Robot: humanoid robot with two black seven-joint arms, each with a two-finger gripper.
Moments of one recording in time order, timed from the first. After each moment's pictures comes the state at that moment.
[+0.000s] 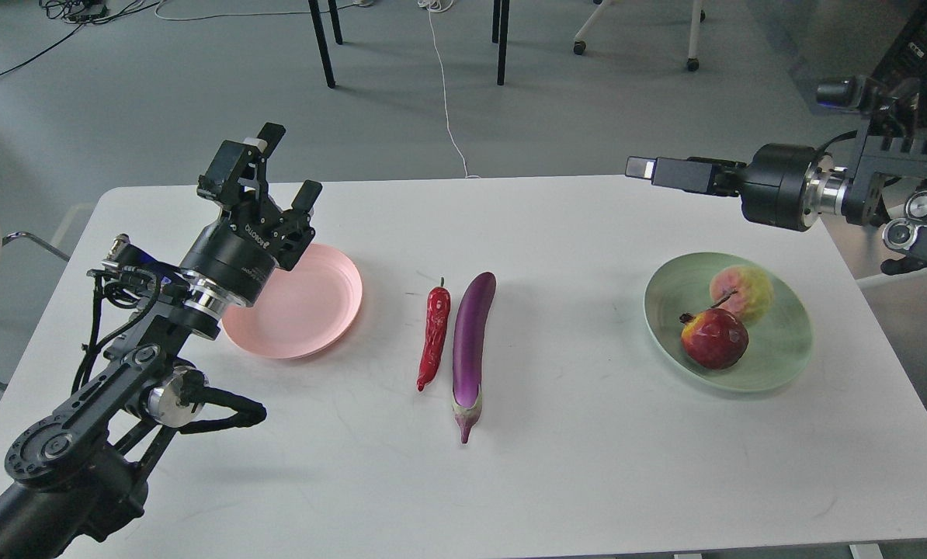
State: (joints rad) left arm -0.30 0.28 -1.09 -1.32 0.79 -0.12 -0.38; right arm 1.38 -0.77 -0.34 1.17 -0.79 0.08 0.49
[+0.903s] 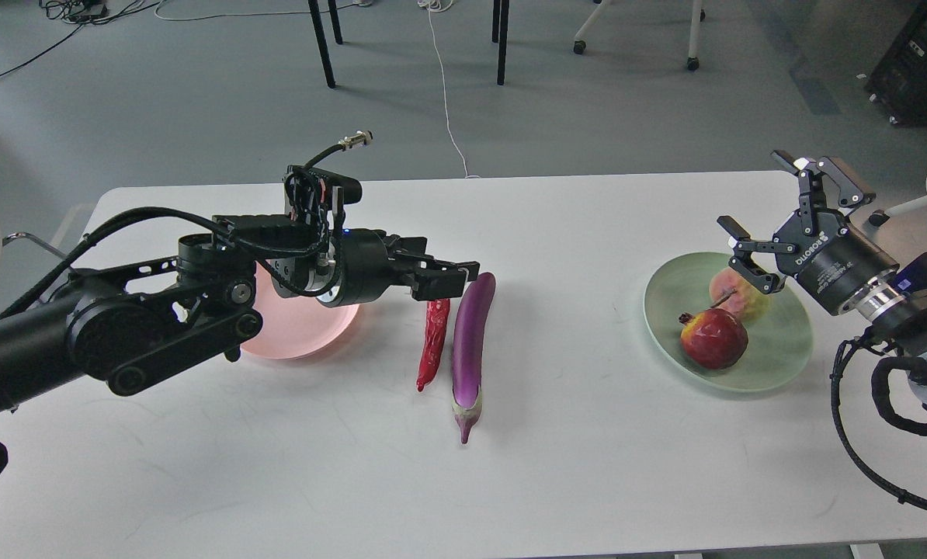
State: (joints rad) left arm -1.02 0.43 -0.24 -1.30 1.57 -0.36 -0.01; right arm 0.63 -0.76 0.37 1.03 0.06 0.49 0.49
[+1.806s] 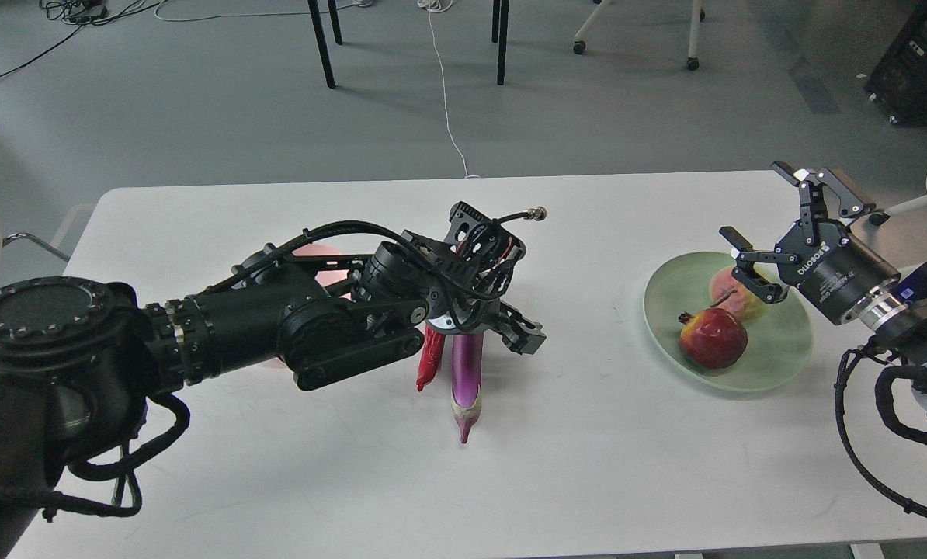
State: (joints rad) left arm -1.15 -0.03 -0.04 -0.92 1.61 -0.48 0.15; right arm 0.61 -0.77 0.37 1.04 0.04 0.49 0.49
